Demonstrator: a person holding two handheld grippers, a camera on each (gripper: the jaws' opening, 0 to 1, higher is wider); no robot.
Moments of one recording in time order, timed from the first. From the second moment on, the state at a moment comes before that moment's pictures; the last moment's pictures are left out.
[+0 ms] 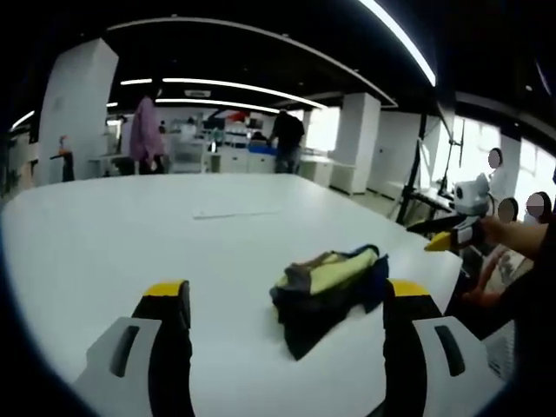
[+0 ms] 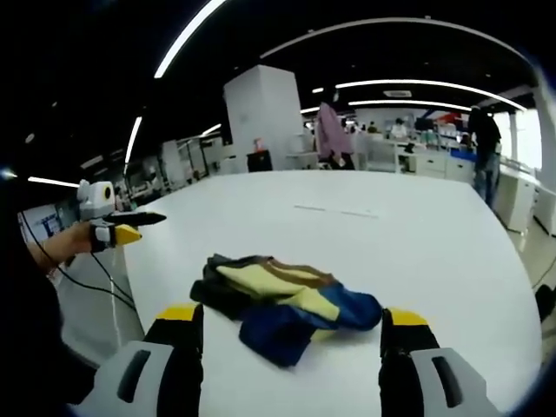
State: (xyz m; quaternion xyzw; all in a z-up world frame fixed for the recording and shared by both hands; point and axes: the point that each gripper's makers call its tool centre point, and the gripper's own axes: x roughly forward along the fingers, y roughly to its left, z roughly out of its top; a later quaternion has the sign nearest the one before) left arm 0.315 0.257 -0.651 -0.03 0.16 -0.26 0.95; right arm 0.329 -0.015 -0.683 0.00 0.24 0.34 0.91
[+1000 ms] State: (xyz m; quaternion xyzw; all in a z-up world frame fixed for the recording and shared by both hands) left arm 0.355 0.233 -0.670 -0.04 0.20 -0.33 0.92; right arm 0.377 -0.011 -0.695 -0.04 0.26 0.36 0.90
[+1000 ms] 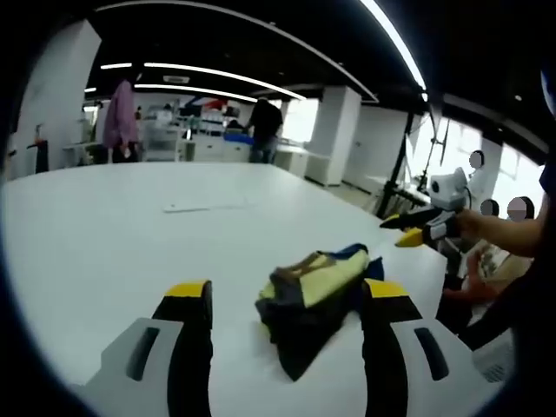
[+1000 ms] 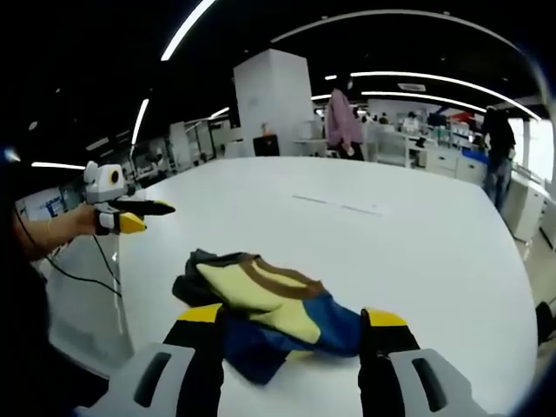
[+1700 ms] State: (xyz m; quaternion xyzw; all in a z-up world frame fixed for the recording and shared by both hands) left arm 0.383 0.220 -0.717 -0.01 0.26 -0.36 0.90; right arm 0.415 -0.021 -0.730 -0.06 0.31 0.36 0.88
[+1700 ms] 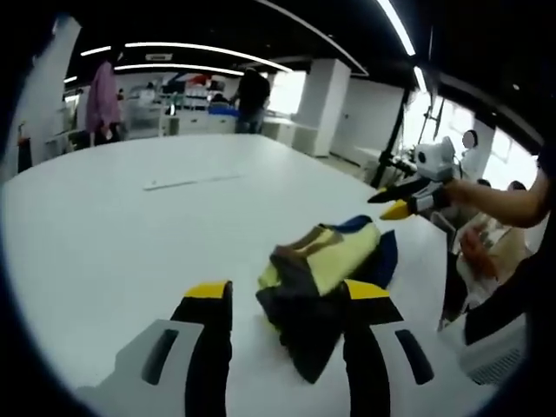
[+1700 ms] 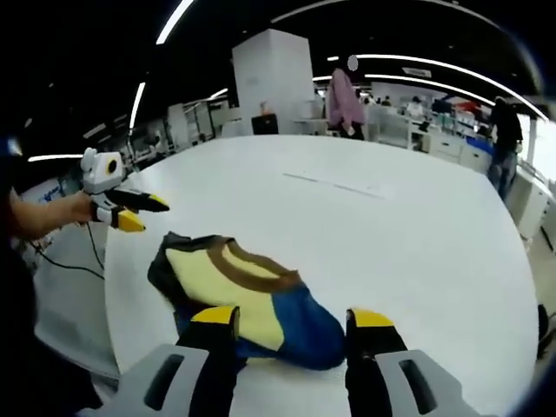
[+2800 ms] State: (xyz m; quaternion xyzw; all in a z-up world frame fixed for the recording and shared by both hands) left arm 0.383 0.202 -0.754 -0.02 0.33 -0.39 0.86; right arm 0.430 -0.041 -0.782 -0.06 0.40 0.34 0.85
